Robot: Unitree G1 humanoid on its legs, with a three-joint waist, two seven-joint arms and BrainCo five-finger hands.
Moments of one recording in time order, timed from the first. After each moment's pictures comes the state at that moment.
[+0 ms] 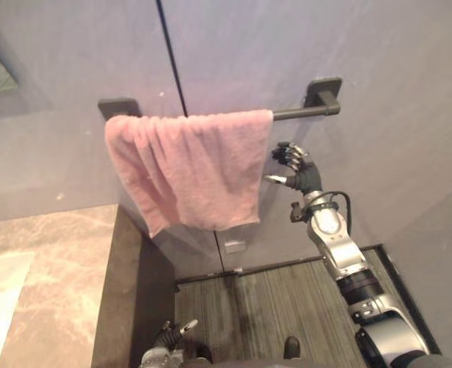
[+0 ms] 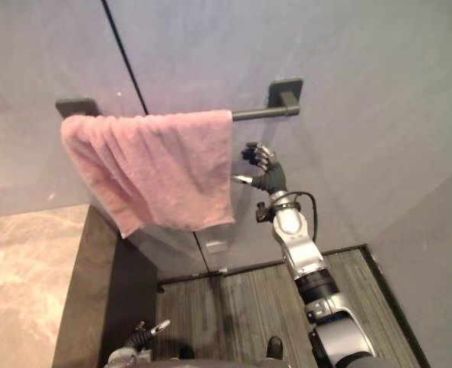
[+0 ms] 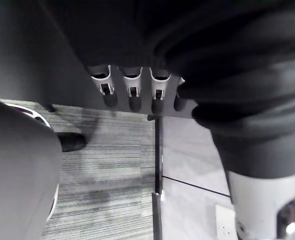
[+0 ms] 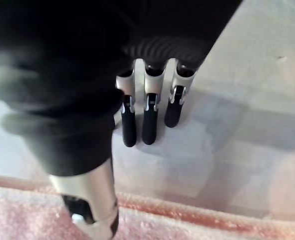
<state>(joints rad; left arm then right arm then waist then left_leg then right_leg) 0.06 0.05 0.12 1.10 -0.08 -0.14 0.05 -0.45 -0.24 0.21 0.29 0.16 -0.16 -0.13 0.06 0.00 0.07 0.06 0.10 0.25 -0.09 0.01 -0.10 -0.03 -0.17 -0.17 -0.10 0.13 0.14</state>
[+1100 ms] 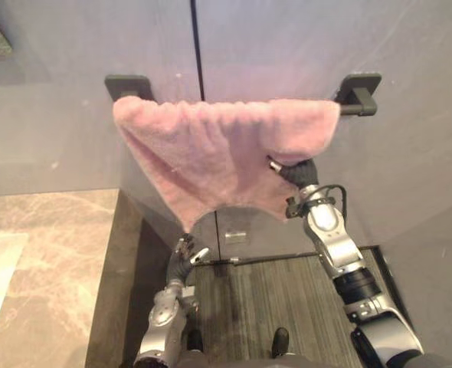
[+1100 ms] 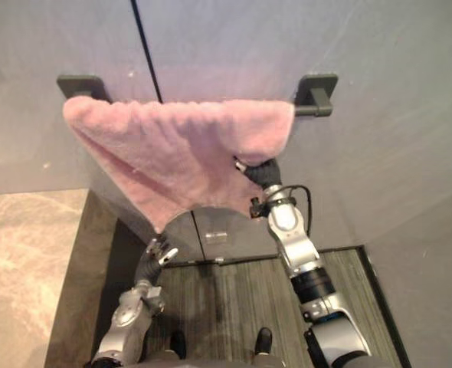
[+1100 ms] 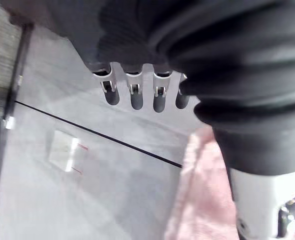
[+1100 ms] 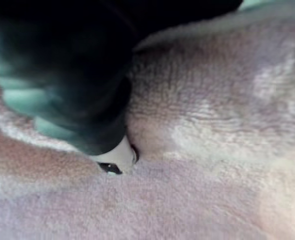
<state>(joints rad) 0.10 0.05 -0.10 0.31 -0.38 -0.21 0.04 -0.40 -0.20 0.18 0.17 0.13 -0.15 -0.11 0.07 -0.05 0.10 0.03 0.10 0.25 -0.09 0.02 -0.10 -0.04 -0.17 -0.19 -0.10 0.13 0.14</state>
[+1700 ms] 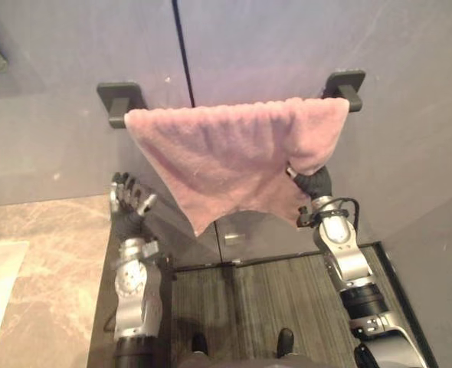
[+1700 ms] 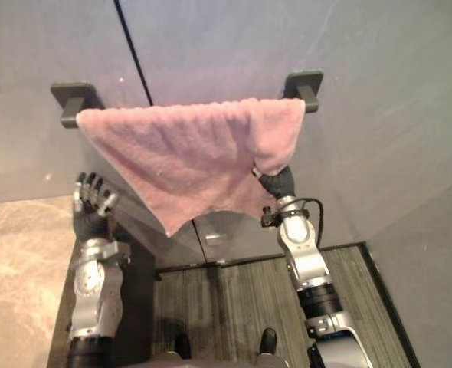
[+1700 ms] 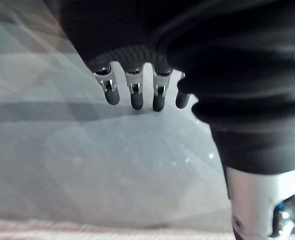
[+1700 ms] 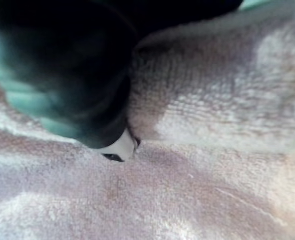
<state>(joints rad) -0.01 0.06 0.15 0.03 -0.32 -0.31 0.22 -0.33 -0.19 0.12 0.13 0.13 -0.15 -0.09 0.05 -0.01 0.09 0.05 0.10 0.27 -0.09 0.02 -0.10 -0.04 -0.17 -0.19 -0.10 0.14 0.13</state>
